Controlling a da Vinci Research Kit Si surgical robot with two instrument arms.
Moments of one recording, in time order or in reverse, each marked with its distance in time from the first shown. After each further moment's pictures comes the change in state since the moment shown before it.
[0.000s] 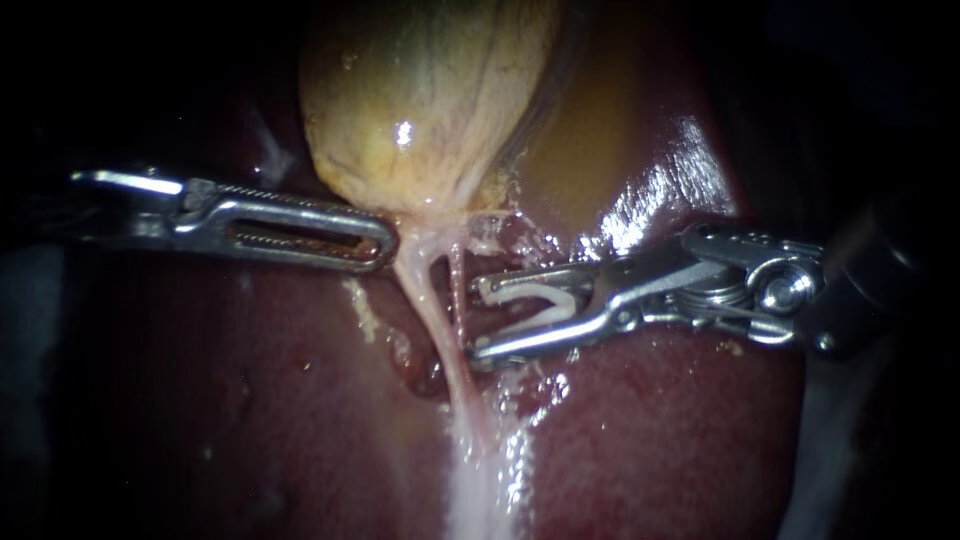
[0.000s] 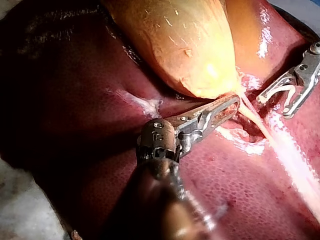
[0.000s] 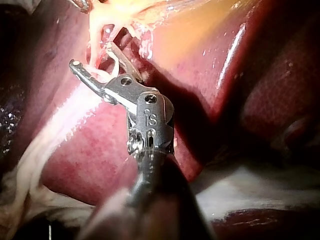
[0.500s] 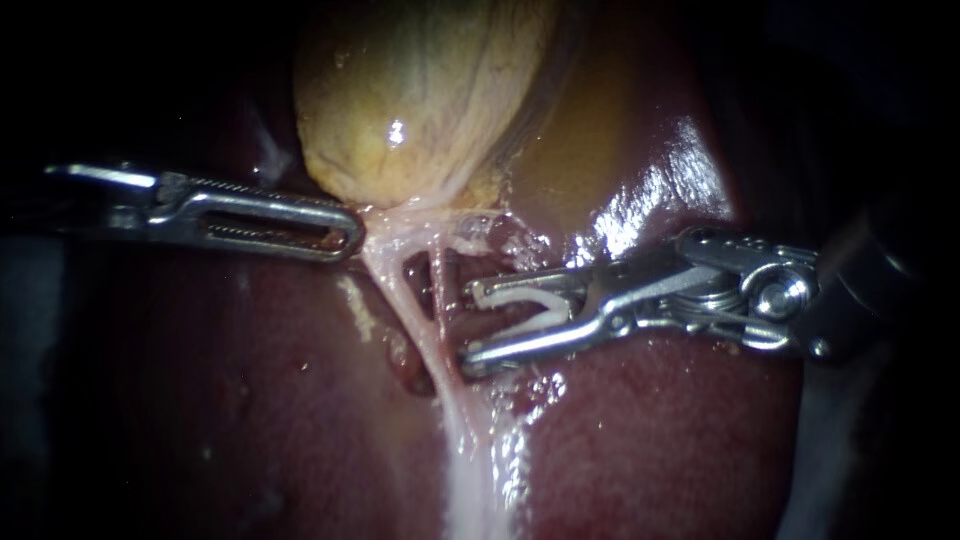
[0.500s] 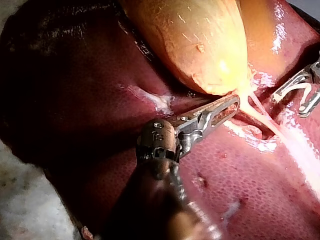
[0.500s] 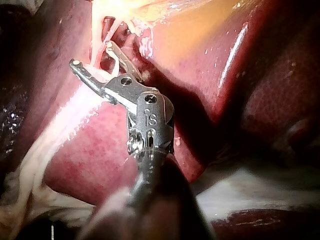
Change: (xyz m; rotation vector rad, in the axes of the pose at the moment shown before) right arm 0.000 0.000 0.000 0.000 0.004 0.000; left arm -0.001 -0.001 -0.002 0.006 0.010 0.003
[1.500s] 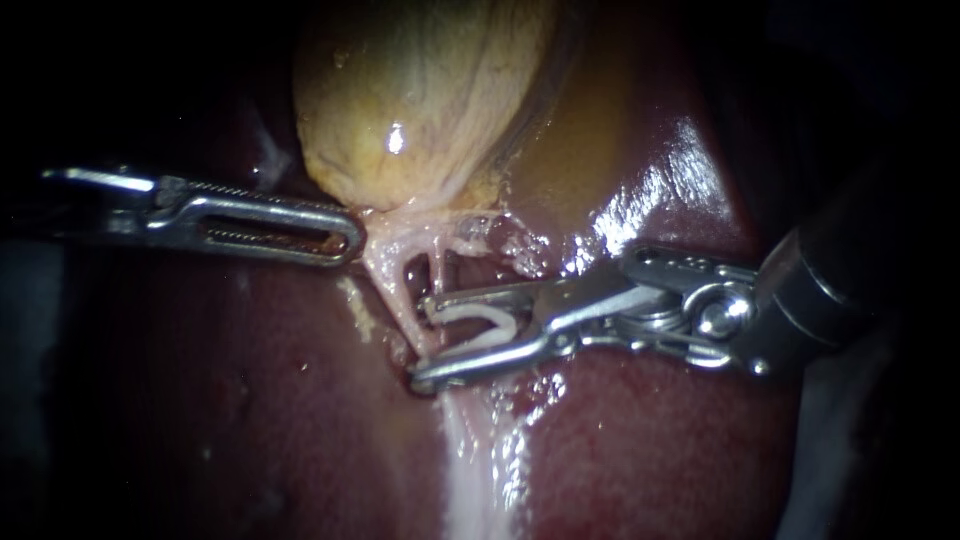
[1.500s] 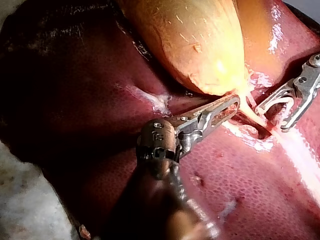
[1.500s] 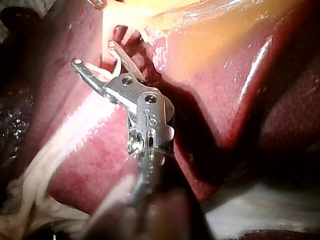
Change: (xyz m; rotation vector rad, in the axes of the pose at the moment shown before) right arm -0.001 0.001 0.005 0.006 -0.003 -0.014; left arm 0.000 0.001 0.000 0.003 0.004 -0.003
